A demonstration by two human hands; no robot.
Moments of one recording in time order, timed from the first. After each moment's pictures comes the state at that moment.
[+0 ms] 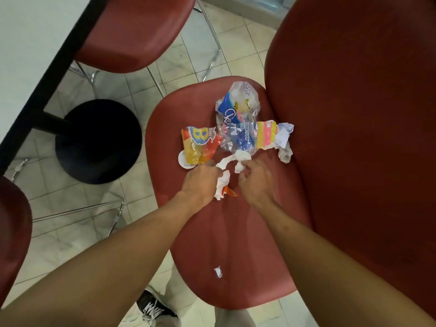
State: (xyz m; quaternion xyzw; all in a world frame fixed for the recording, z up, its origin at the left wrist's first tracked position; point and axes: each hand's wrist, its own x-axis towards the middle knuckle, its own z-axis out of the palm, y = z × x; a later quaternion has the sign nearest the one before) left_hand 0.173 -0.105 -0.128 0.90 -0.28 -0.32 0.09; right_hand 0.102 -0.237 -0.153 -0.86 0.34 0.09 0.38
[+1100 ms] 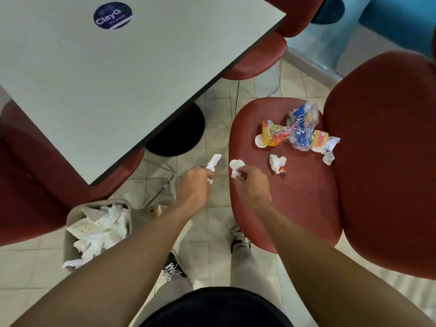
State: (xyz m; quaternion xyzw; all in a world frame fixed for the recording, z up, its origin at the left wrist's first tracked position) left_hand 0.033 0.167 0.023 0.96 -0.01 -0.18 0.23; right_hand 0.014 0.013 0.009 -0.91 0.18 0.11 0.35
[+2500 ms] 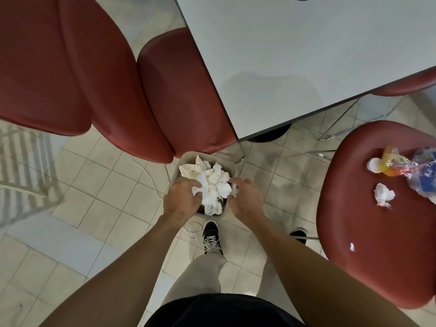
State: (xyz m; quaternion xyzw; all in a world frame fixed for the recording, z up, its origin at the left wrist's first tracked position) left_hand -0.112 0.483 -0.010 0.91 0.28 -0.15 0.27; right_hand -0.059 0.319 -0.020 -0.91 -0.04 0.28 0.30
